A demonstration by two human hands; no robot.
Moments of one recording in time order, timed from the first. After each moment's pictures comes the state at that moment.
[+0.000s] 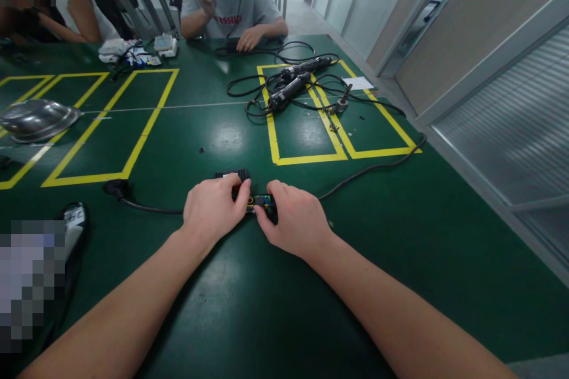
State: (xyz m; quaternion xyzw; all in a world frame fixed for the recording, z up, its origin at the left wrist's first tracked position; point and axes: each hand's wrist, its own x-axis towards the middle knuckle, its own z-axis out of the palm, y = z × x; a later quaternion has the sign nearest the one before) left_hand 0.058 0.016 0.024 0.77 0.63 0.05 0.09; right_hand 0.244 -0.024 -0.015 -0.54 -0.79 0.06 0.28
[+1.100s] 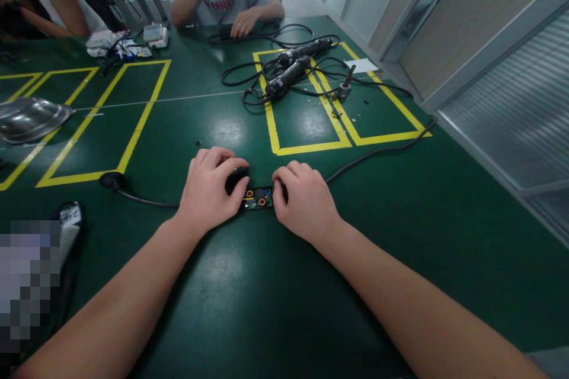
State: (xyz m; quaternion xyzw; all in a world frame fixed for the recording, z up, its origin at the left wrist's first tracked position) left_hand 0.033 0.032 0.001 0.86 0.45 0.25 0.00; right_hand 0.253 -0.012 -0.019 -0.58 -0.77 0.04 0.26
